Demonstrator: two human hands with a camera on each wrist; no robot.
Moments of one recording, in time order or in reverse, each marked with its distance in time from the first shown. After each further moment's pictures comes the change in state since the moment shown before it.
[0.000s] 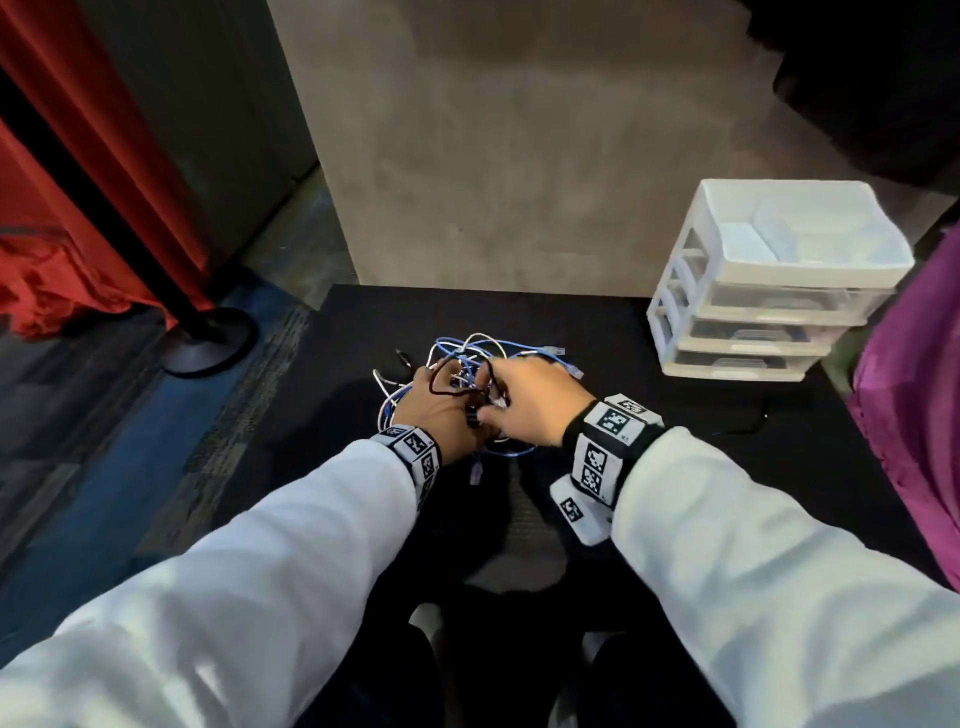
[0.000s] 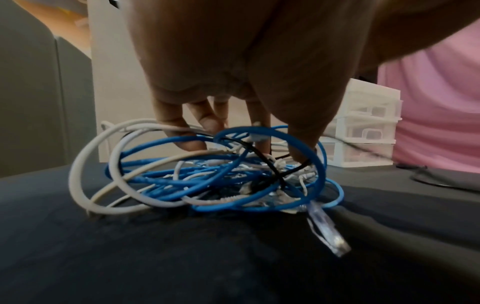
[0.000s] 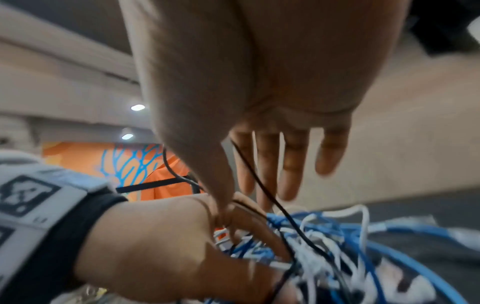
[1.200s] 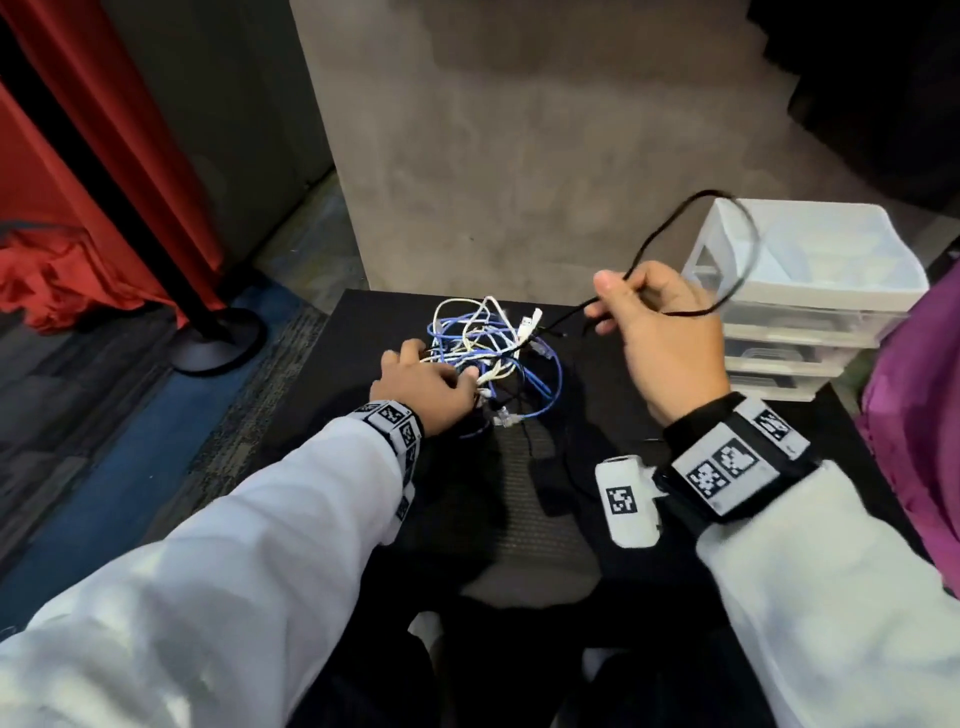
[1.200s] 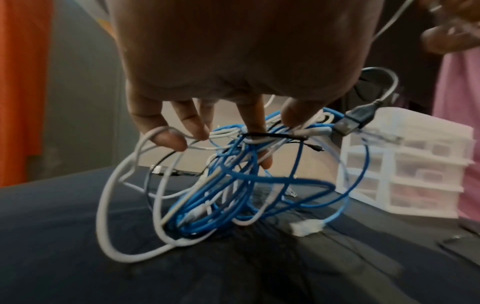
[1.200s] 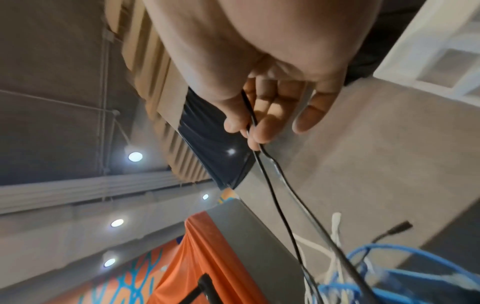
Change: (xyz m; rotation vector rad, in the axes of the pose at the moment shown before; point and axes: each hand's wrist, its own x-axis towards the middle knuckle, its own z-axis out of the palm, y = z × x) left_hand 0.016 -0.033 -0.016 -0.230 0.095 -0.295; right_hand -0.033 0.021 -0.082 1.052 0.759 0.030
